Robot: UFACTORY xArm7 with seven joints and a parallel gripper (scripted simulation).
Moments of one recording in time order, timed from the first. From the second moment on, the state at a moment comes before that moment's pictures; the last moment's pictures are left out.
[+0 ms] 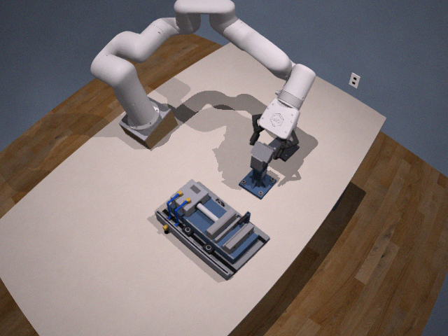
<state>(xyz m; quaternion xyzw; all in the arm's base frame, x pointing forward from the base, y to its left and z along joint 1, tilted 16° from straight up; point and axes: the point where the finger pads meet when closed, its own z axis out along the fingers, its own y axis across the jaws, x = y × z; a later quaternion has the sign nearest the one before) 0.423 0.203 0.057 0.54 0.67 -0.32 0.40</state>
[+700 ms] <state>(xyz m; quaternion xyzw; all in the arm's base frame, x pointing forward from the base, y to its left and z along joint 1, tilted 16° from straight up) 0.422 0.202 0.053 0.54 0.67 -0.31 0.40</state>
